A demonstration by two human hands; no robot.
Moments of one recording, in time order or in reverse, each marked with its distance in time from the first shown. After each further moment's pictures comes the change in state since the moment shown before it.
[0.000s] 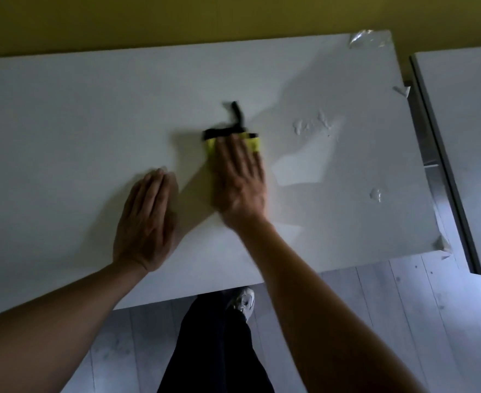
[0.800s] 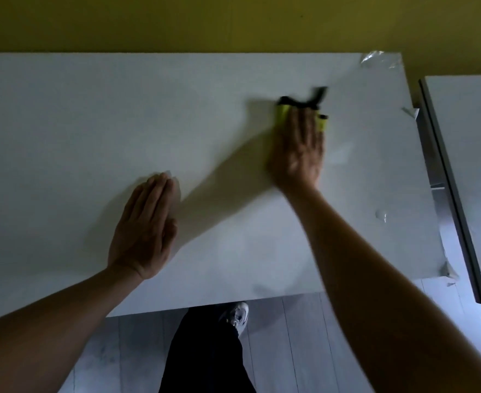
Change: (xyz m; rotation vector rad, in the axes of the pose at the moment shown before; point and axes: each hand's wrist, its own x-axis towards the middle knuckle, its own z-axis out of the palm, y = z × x) left_hand 0.003 0.002 -0.003 -0.002 -0.027 -0.012; right_hand 0.073 0.086 -0.029 -0.143 0.132 0.220
